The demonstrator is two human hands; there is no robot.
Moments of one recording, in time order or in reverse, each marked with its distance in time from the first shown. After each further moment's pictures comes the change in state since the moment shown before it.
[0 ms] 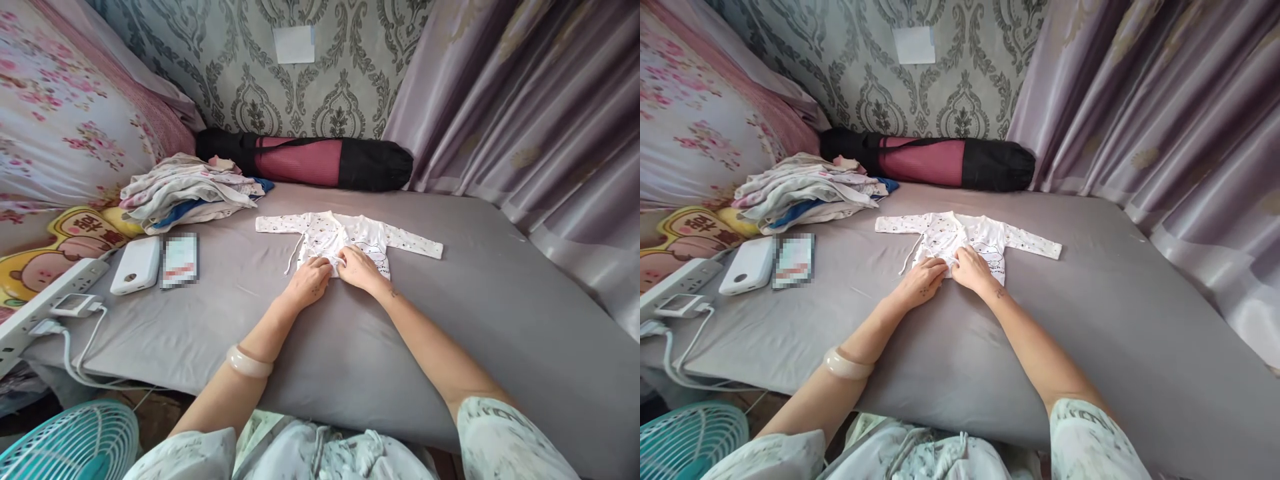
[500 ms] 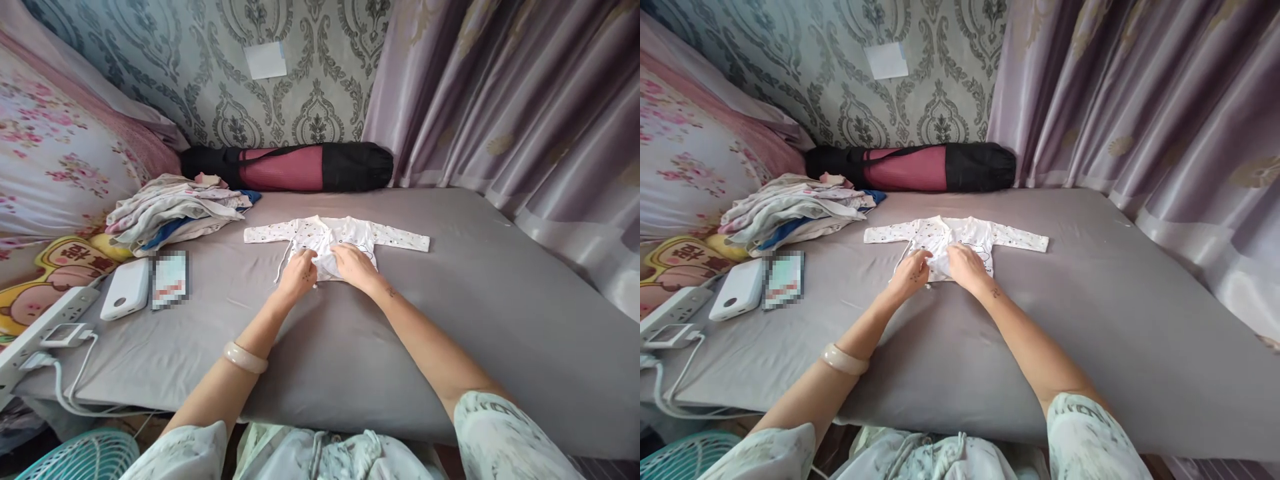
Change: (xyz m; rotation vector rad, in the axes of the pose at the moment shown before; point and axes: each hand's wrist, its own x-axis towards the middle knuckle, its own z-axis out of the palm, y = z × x) left_hand 0.025 -0.004 -0.004 -0.006 0.068 -0.287; right_hand -0.011 0.005 -0.020 -0.054 0.047 -0.072
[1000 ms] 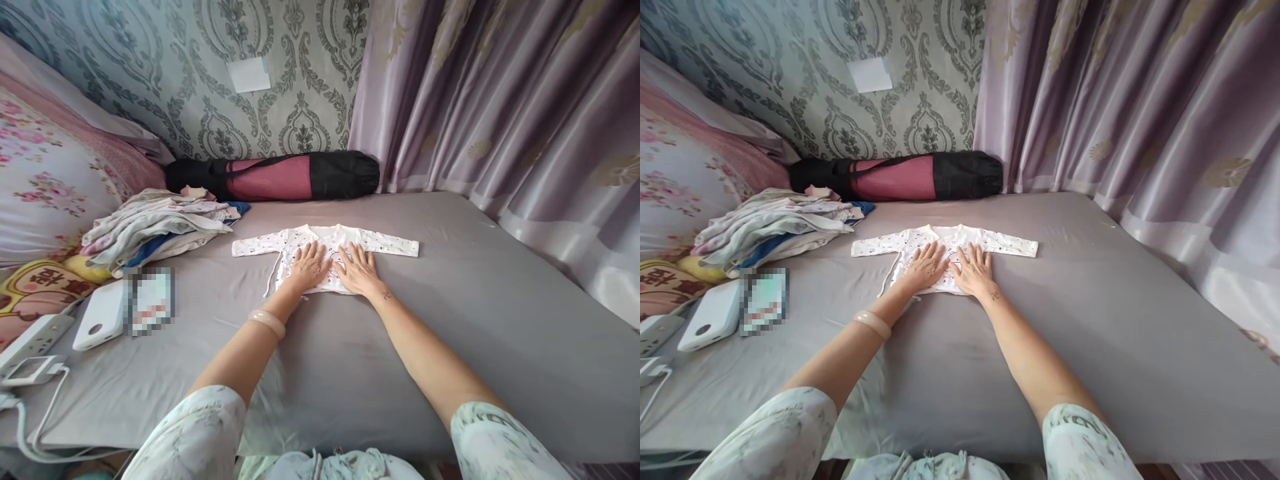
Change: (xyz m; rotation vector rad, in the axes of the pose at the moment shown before) left_hand 0.061 0.012 0.039 0.259 -0.271 0.027; right_hand 0.006 0.047 0.025 -0.130 -0.057 0.254
